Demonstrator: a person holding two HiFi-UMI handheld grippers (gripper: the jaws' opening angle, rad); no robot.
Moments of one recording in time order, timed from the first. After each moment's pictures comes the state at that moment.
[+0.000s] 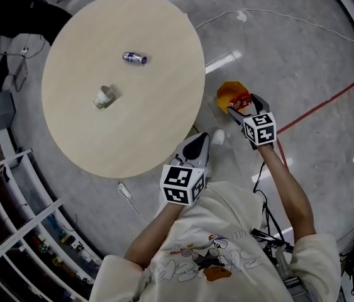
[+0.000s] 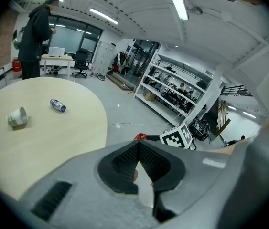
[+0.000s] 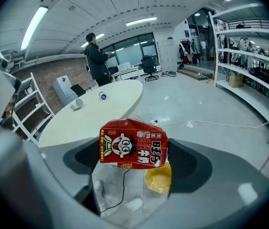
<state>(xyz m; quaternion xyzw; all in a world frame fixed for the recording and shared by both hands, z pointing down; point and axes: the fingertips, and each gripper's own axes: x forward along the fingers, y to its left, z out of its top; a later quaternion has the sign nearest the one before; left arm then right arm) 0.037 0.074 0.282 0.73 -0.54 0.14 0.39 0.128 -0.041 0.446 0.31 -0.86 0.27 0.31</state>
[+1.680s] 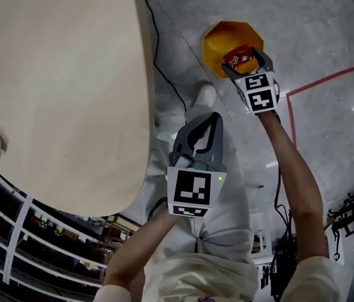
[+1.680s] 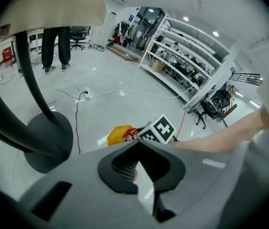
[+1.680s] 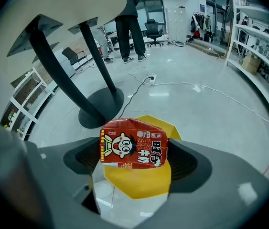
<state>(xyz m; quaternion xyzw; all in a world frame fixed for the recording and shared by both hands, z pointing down) 0.106 0.012 0.661 0.69 -0.49 0.26 0.46 0.157 -0.066 0.877 0.26 -0.80 0.28 0.46</state>
